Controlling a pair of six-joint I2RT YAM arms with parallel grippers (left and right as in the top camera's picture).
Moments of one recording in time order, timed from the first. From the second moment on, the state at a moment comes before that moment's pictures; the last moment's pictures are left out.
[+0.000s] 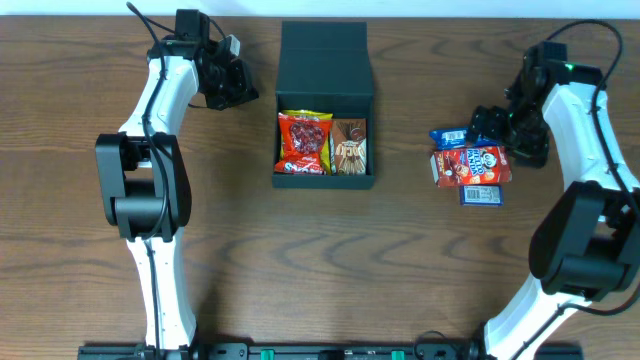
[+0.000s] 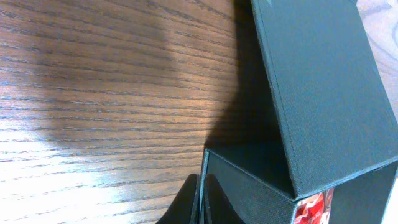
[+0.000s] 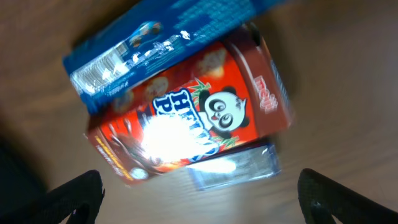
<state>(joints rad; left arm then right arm) -0.03 2.33 1.94 -0.84 0.54 -0.28 -0.16 1.97 1.64 -1.19 -0.07 0.32</state>
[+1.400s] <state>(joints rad) -0.03 2.33 1.94 -0.84 0.54 -0.28 -0.05 1.97 1.40 -0.91 -0.01 1.19</state>
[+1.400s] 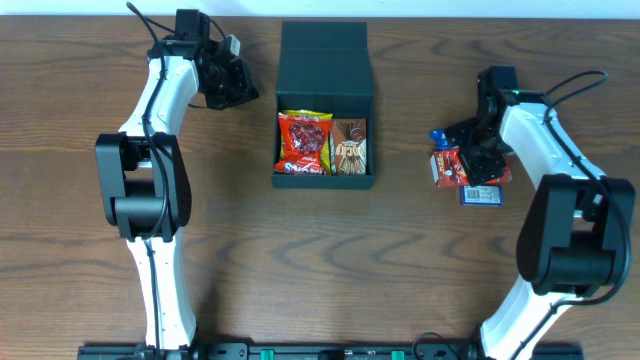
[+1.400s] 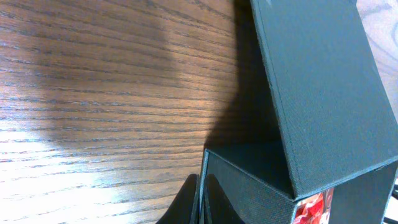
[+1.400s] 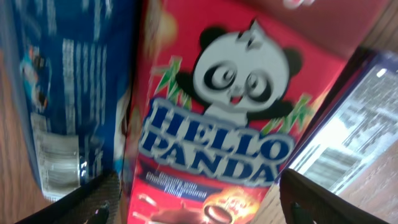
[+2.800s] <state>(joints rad) -0.03 2.33 1.94 -0.84 0.54 -0.28 -0.07 2.00 1.33 -0.77 0.01 1.13</state>
